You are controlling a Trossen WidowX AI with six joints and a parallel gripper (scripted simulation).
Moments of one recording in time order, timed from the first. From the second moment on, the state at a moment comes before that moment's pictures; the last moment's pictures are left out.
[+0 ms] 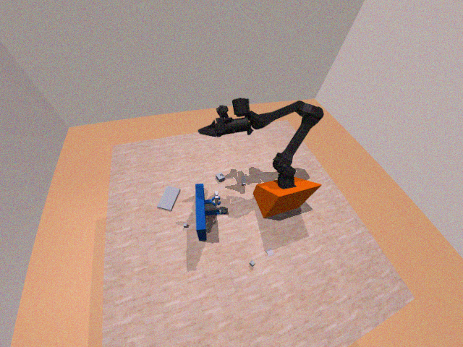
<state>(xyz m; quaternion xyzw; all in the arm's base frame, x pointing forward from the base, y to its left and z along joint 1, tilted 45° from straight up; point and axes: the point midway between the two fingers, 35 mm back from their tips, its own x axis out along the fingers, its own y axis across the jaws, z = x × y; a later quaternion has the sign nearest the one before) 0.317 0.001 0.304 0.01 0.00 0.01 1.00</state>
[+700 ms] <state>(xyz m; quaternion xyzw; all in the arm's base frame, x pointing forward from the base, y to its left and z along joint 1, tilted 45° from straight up) 0.351 0.013 0.231 0.04 0.20 -0.03 0.98</state>
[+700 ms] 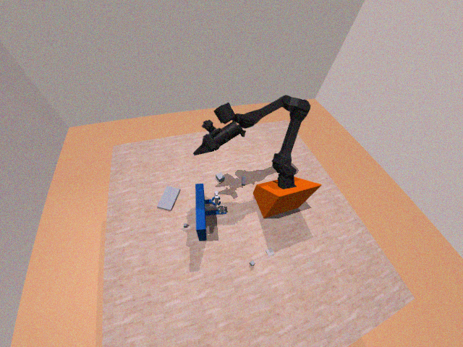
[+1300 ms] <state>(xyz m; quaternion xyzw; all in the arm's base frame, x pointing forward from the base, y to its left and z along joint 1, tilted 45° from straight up) 0.355 0.029 0.147 0.00 0.41 -0.12 0.91</state>
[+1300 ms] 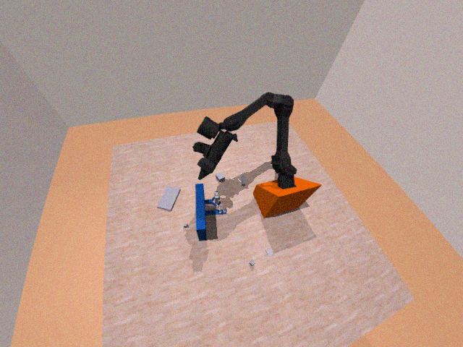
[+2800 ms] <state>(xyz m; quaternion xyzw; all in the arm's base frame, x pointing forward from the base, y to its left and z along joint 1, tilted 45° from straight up) 0.323 0.046 0.066 -0.26 0.60 -0.27 0.71</state>
